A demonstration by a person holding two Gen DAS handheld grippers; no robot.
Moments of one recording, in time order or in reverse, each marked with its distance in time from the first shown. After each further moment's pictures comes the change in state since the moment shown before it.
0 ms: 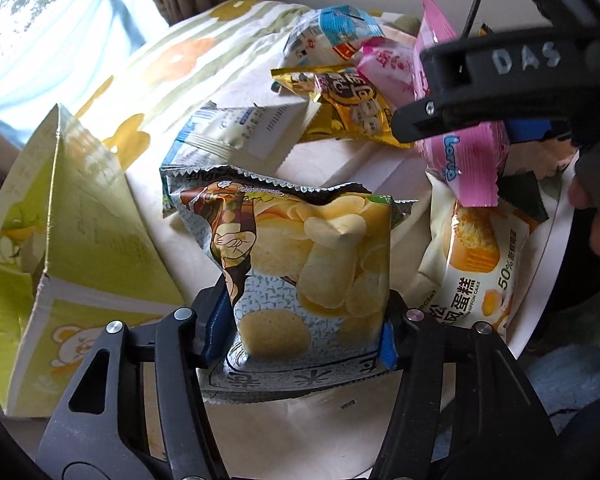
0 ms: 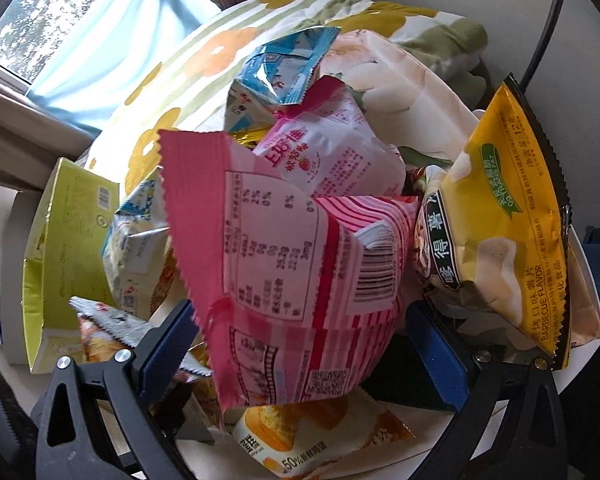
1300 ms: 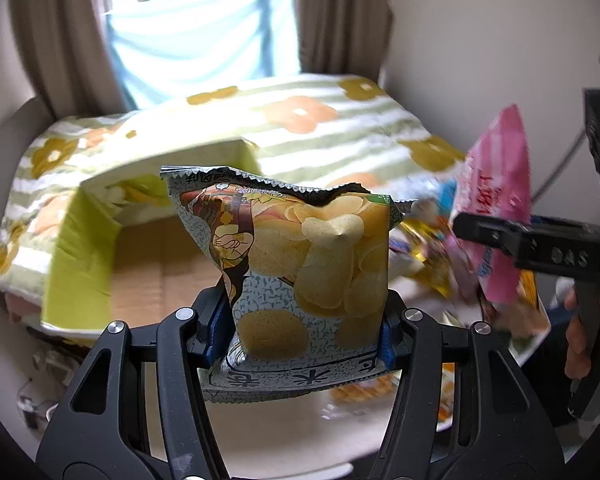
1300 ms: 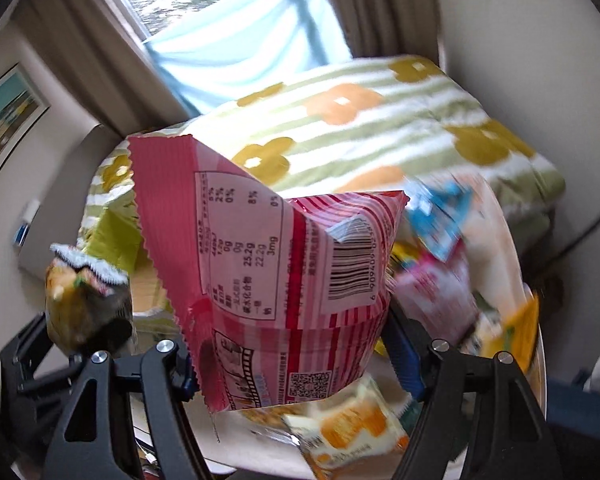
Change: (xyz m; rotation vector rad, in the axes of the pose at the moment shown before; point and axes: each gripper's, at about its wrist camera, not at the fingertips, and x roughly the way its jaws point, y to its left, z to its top) left arm -0.156 0.112 -0.004 -0.492 -0.255 0.148; right arm -0.092 0.100 0.014 -0.438 -0.174 0.171
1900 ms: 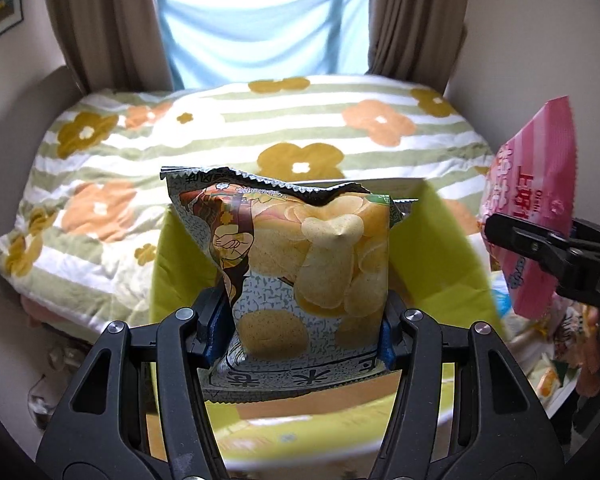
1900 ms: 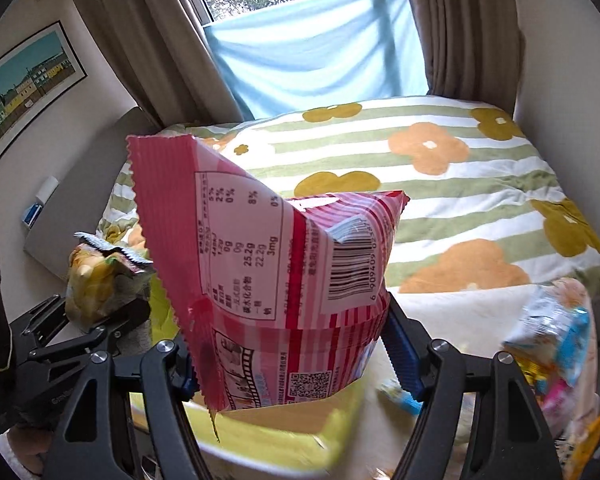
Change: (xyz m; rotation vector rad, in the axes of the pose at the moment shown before) left arm 0.076 0.214 0.061 -0.082 0.066 0.062; right arm 0.117 0.176 0.090 -0.141 -0.029 0.042
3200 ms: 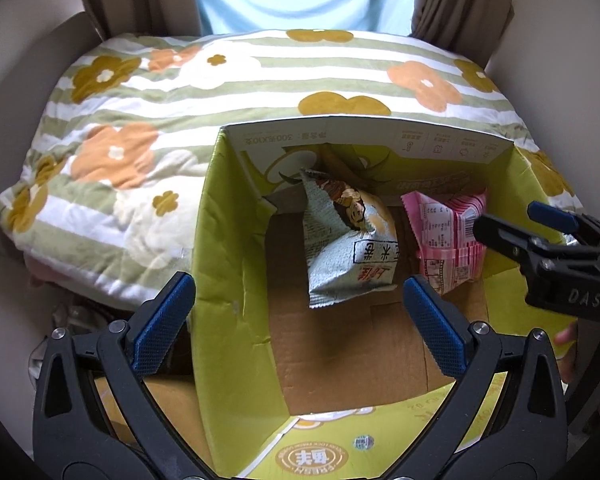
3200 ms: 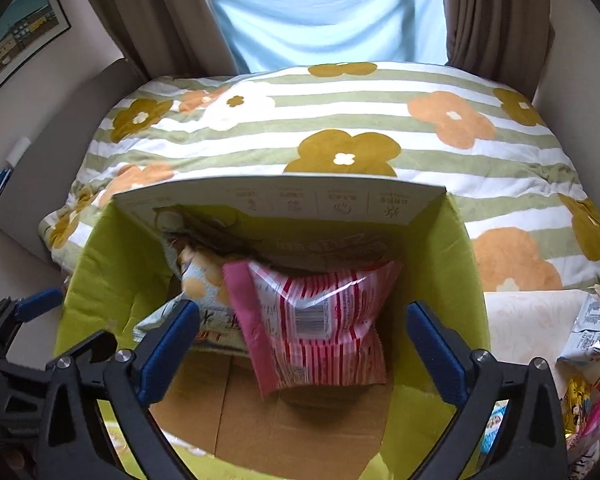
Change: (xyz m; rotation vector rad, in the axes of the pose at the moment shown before) left arm 0.056 0.062 -0.032 -0.092 0.139 0.058; right arm 0.106 0.040 -0.006 -0.064 0.133 -0.051
